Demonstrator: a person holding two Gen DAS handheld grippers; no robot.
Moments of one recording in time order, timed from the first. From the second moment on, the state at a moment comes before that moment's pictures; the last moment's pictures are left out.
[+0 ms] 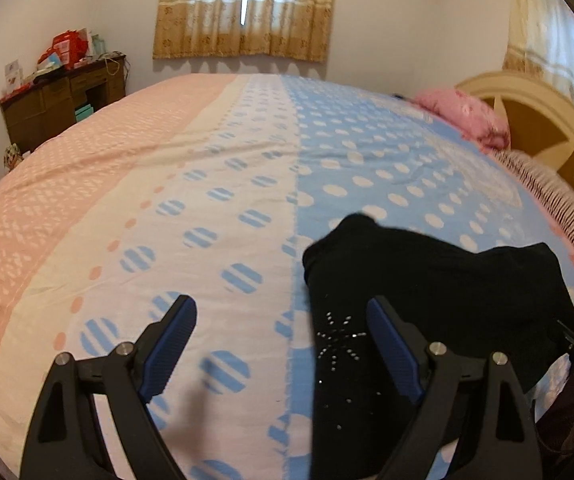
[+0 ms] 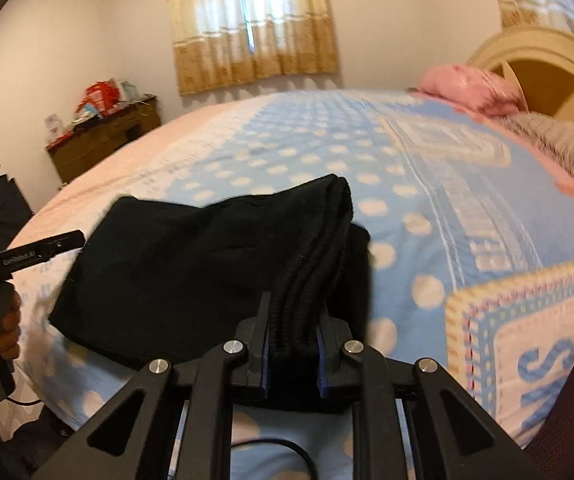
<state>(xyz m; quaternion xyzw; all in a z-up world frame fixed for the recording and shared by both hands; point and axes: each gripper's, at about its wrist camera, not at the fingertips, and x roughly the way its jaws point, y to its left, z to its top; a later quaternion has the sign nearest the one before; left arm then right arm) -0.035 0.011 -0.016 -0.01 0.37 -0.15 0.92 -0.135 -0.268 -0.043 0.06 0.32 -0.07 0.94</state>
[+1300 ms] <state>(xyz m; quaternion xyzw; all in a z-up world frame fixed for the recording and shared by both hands) -0.059 0.011 -0.048 -0.04 0.45 -0.11 0.89 -0.038 -0.160 -0.014 0.01 0.32 0.17 0.93</state>
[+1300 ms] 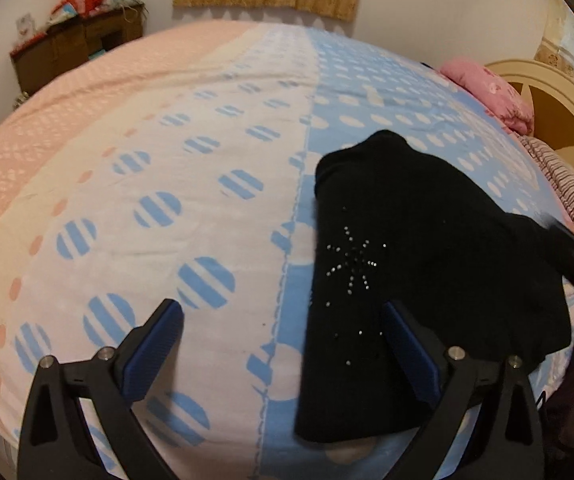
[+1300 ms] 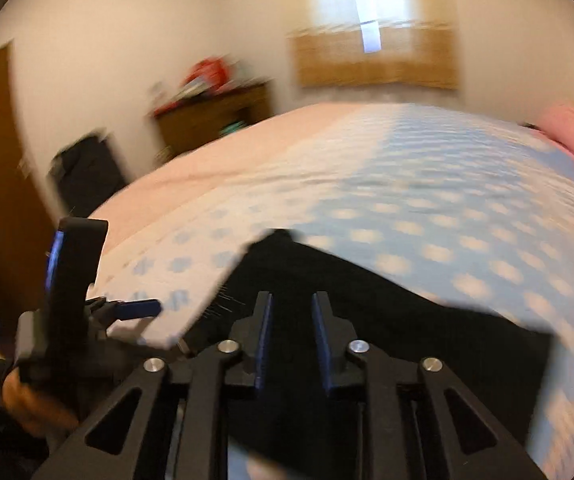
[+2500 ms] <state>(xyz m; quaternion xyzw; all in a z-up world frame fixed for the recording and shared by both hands) -0.013 -0.017 -0.040 -0.07 0.44 -0.16 0.88 -0.108 -0.305 -0.058 0.17 0.33 -0.09 0.92</state>
